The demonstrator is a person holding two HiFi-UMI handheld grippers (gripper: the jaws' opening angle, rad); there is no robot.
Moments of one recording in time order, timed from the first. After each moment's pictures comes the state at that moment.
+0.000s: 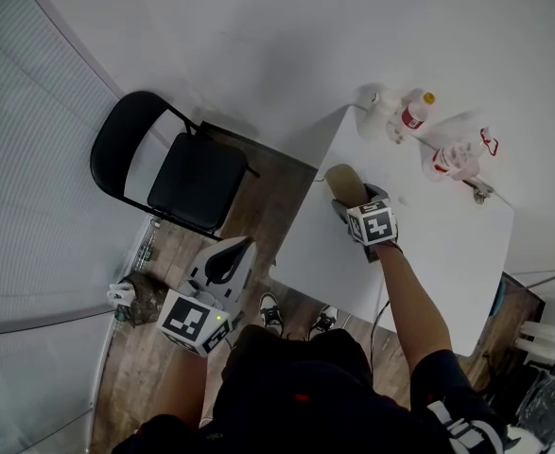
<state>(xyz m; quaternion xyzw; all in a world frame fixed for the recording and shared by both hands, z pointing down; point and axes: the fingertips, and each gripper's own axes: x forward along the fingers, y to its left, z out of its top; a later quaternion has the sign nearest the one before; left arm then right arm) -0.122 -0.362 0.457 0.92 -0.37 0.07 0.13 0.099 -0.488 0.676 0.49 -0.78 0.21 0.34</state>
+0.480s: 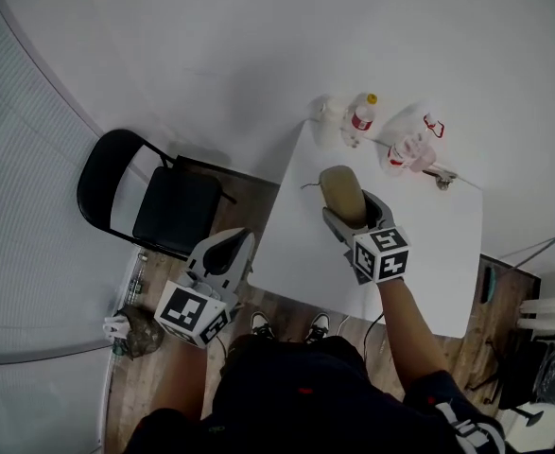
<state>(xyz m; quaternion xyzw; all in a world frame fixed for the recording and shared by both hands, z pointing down) -0.063 -0.344 0.400 0.94 -0.32 0.03 0.08 0.130 -0.401 0.494 0.55 -0.81 0.14 0.14</state>
